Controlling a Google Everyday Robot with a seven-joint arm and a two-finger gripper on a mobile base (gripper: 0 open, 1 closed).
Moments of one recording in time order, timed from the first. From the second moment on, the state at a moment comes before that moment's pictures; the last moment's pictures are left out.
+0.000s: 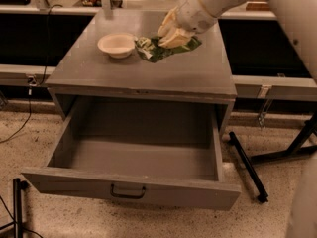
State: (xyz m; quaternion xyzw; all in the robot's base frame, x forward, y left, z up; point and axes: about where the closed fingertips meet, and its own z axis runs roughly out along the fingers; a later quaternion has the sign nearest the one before) arm 0.666 -0.020 0.954 -0.75 0.54 0.08 0.37
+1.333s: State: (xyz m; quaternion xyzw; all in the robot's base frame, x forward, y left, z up) arm 0.575 0.018 0.931 -0.65 0.59 0.19 0.44
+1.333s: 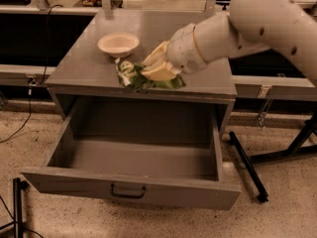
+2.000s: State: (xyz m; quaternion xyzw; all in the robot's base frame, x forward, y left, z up) arm 0.555 0.041 0.855 -0.60 0.64 0.20 0.44
